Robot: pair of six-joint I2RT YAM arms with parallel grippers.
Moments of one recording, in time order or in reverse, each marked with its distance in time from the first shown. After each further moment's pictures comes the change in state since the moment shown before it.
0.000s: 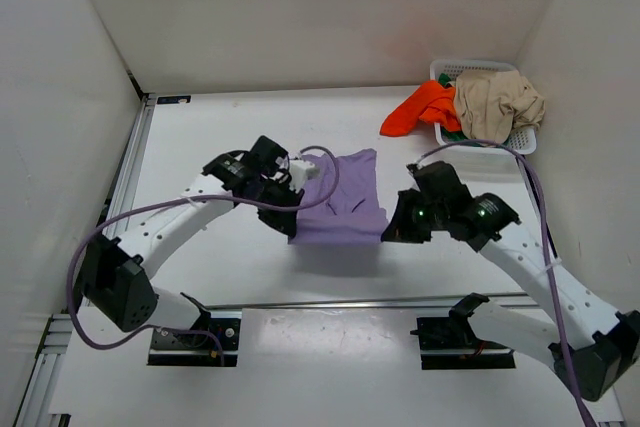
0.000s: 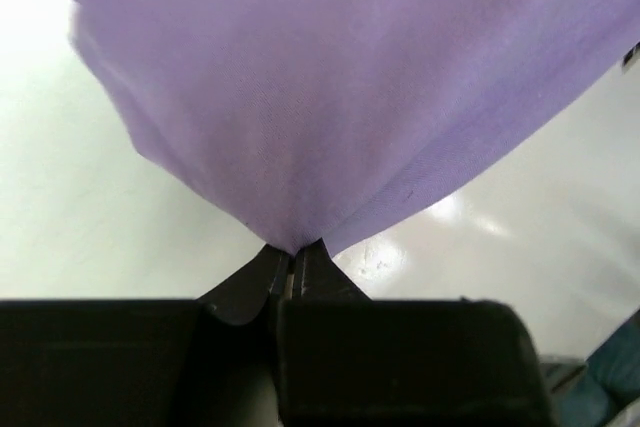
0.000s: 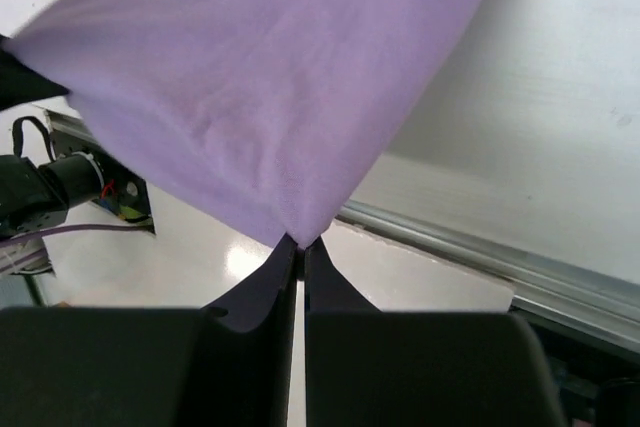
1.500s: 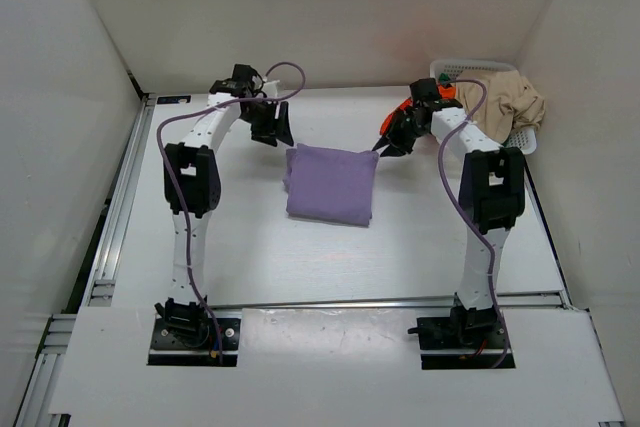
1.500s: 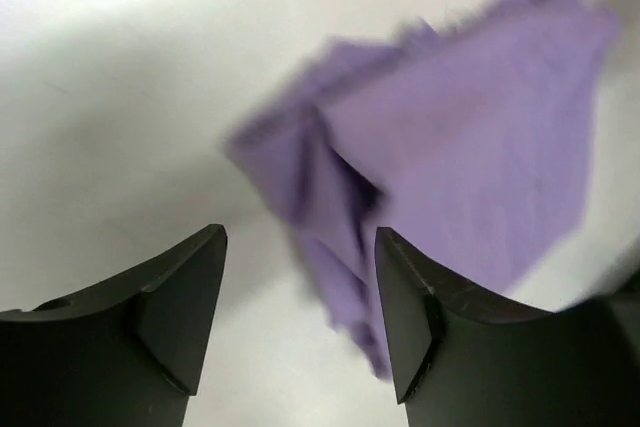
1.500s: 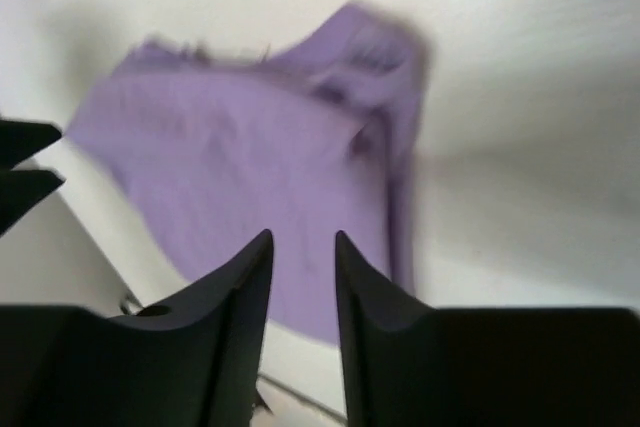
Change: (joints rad) left arm 0.463 0.962 1.020 -0.031 0.158 0.005; right arm -0.452 1.141 0.783 0.194 -0.219 -0.048
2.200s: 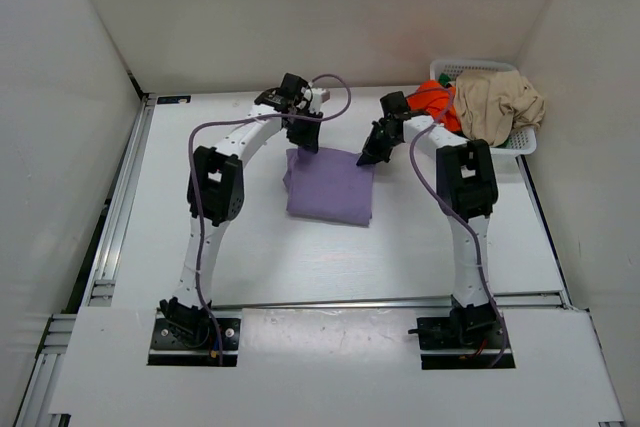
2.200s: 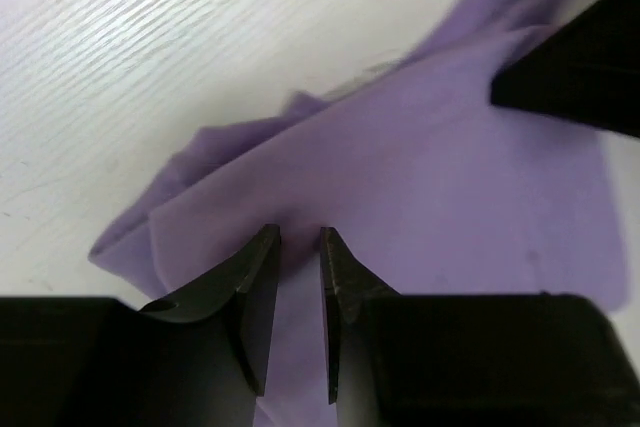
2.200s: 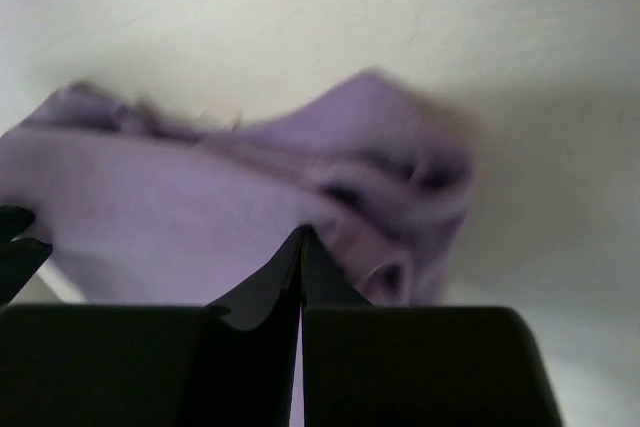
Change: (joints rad) left arm -0.230 -0.034 -0.054 0.196 -0.262 0.003; right arm 0.103 0.150 0.028 0.113 0.075 0.021
